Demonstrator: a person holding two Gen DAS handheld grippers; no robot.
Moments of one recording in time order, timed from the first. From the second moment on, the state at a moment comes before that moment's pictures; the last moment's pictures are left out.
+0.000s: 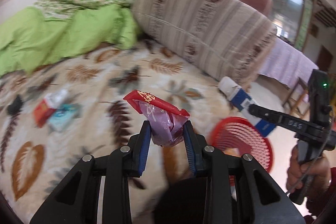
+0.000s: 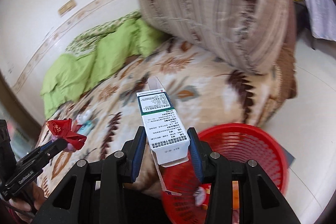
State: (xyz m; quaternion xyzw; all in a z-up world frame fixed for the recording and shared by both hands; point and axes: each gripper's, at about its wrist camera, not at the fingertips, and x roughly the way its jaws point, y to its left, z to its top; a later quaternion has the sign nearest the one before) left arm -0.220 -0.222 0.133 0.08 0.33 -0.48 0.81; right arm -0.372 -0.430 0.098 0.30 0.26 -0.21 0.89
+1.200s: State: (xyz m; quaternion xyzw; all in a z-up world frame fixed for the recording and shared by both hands) left arm -0.150 -0.157 0.098 0.05 0.39 -0.40 0.83; right arm -0.267 -0.375 0.106 0.26 0.31 -0.08 0.91
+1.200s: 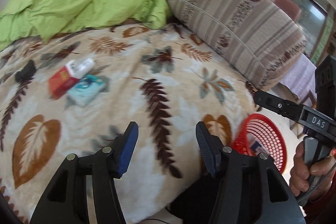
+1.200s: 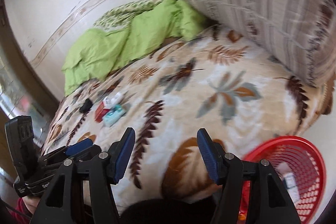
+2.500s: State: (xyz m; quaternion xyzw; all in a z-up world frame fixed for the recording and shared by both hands) left arm 0.052 -0.032 0.054 -0.08 0.39 -0.19 0.90; right arm -0.032 -0.253 0.043 0.23 0.44 0.14 0.86
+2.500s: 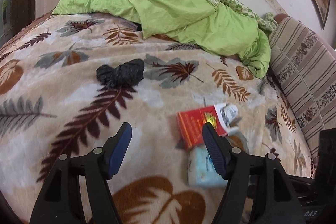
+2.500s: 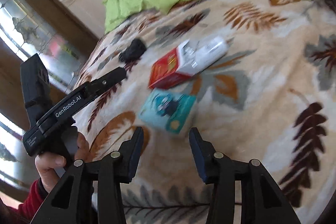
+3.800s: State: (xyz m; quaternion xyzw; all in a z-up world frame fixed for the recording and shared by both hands) left arm 0.052 -0.104 0.018 0.13 0.46 -0.32 0.82; right arm -0.040 -0.331 0.036 0.38 0.40 0.04 0.83
